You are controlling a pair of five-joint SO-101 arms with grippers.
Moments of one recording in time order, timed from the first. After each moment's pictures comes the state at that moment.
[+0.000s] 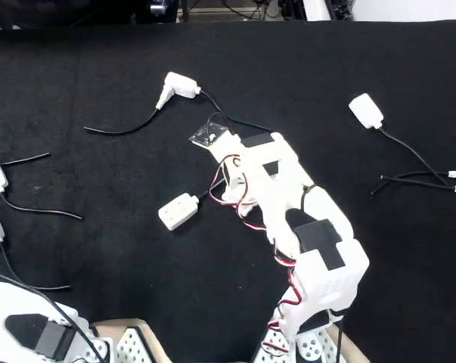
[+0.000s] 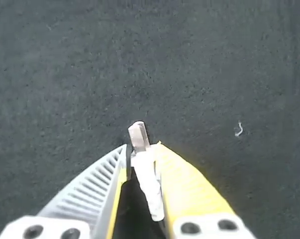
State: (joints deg) left arm -76.7 70.5 -75.2 71.7 8.1; right arm -17.4 16.0 21.9 62.5 31.8
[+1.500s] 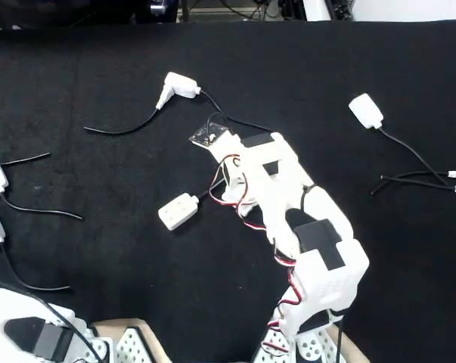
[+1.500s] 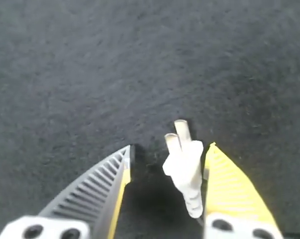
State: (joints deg) left arm -80.2 77.1 -93.1 100.4 -5.1; right arm -17.4 16.0 21.9 62.5 31.8
